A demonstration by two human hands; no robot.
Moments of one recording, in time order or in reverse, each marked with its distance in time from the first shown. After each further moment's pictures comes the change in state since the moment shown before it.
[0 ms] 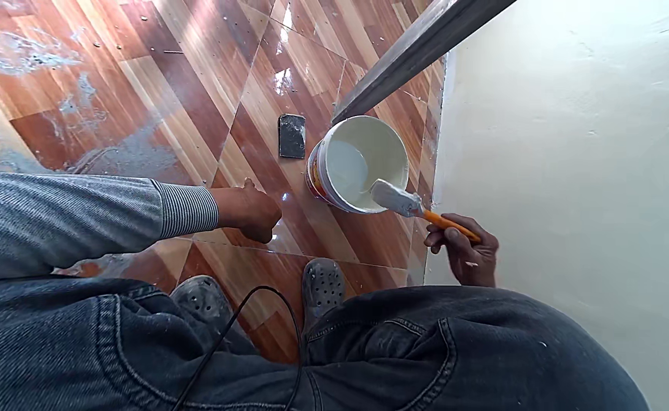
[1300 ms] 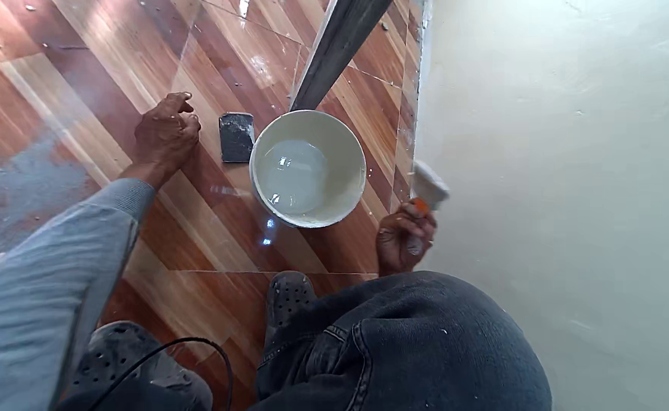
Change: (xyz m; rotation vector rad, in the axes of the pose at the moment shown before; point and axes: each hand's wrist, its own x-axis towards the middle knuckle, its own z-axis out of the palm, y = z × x) left_hand 0.086 -0.106 -0.020 -0.758 1.350 -0.416; right_hand 0.025 0.077 0.021 1.570 0.234 -0.185
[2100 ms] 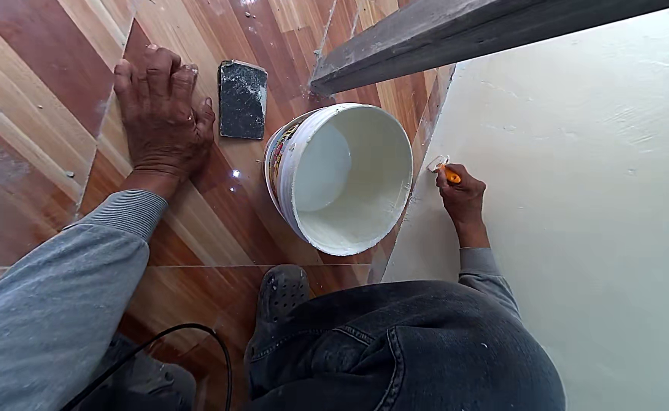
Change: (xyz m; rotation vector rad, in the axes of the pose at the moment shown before) left_hand -0.031 -0.026 0.060 0.138 0.094 0.026; right_hand 0.132 -0.135 -0.027 -2.905 -0.240 0.160
